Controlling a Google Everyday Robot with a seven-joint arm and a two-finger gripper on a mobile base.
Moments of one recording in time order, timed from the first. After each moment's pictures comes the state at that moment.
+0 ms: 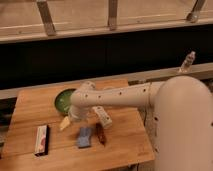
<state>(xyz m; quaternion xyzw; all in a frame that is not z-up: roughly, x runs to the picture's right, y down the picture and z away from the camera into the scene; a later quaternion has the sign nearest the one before) -0.174 0.209 0.785 -0.41 0.07 0.53 0.74</state>
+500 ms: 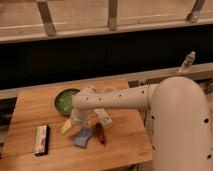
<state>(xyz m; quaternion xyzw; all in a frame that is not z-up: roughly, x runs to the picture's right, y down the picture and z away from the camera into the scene) -0.162 0.225 0.788 -0.41 0.09 0.54 0.72</state>
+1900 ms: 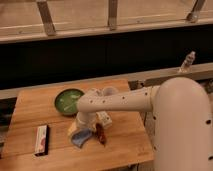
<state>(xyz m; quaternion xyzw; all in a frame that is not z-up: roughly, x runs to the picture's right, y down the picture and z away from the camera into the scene) -0.138 0.245 0.797 -0.41 0.14 0.56 0.71</state>
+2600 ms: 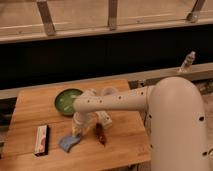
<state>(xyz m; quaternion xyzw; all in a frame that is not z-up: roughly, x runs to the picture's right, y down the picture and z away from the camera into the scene) -0.154 0.248 0.796 -0.42 0.13 0.54 0.72</state>
